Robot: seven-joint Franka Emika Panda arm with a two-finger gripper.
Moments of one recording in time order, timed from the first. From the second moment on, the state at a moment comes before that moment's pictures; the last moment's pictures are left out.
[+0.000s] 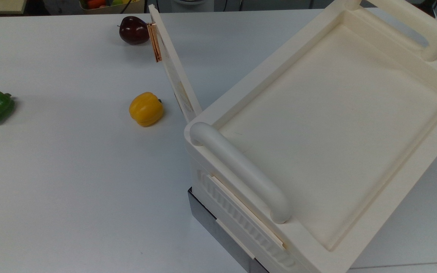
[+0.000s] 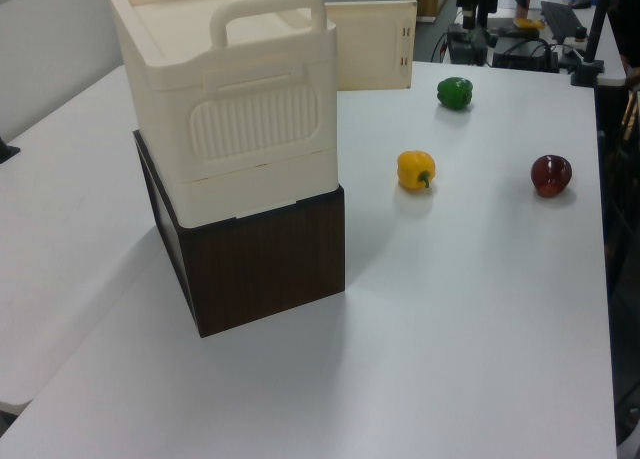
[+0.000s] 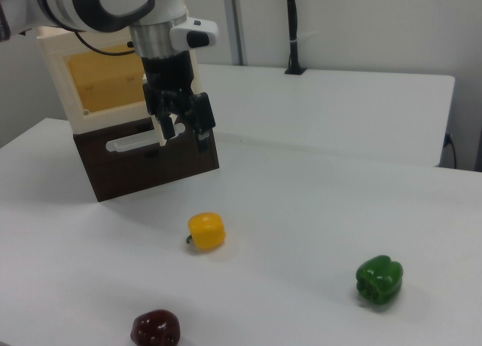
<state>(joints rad) -0.05 0.07 -0.15 -1.49 -0.05 1.54 0.02</state>
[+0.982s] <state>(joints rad) -0.05 0.07 -0.15 -1.49 0.05 1.54 0.02</state>
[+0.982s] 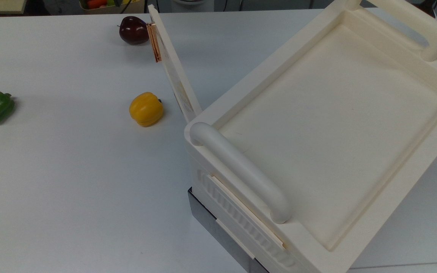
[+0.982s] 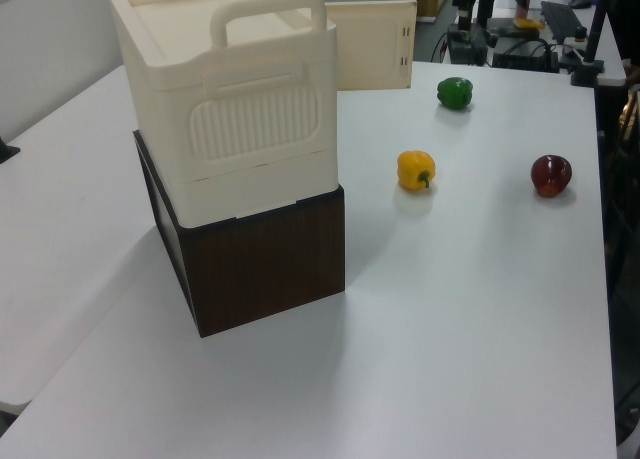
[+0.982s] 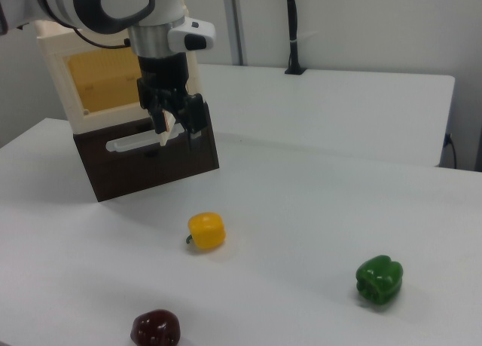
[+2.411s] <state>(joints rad) -0.03 0.11 -0.15 -1.49 0.09 1.66 -0.45</state>
